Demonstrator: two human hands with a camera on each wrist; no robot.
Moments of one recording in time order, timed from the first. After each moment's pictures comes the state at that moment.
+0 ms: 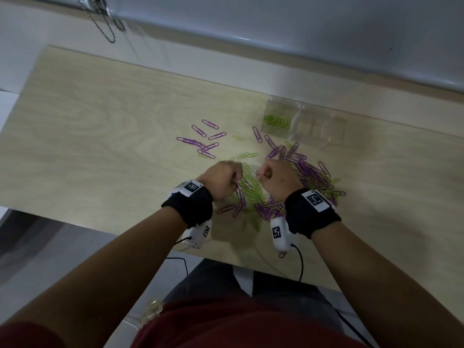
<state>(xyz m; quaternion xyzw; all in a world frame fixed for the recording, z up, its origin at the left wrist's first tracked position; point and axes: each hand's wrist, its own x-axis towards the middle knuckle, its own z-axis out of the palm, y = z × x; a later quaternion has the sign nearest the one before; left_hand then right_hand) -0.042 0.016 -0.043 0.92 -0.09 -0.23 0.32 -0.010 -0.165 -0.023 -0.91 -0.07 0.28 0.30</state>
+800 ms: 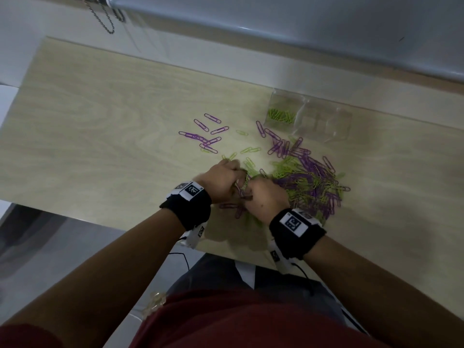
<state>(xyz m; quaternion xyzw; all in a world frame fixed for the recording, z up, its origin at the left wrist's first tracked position) -0.059 0.014 -0.048 0.93 -0.19 -0.23 0.22 -0.065 -0.145 -0.017 -0.93 -0.16 0.29 0.16</state>
